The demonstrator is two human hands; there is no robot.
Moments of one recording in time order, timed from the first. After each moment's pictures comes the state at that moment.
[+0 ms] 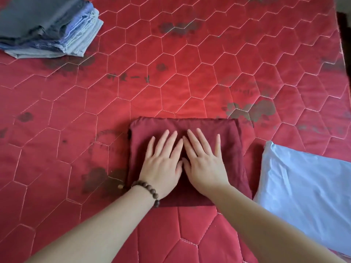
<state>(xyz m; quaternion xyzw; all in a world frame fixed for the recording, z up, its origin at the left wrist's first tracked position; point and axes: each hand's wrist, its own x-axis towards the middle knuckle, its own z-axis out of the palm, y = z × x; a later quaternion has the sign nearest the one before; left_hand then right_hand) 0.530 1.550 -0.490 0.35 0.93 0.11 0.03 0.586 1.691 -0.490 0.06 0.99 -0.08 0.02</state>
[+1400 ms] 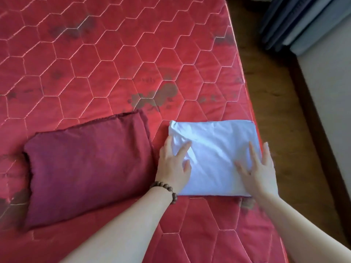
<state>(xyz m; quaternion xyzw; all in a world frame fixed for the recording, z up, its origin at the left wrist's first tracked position) 0.671 1.751 -0.485 0.35 0.86 0.32 0.20 0.844 1.923 -0.478 0.52 0.84 -0.17 0.03</state>
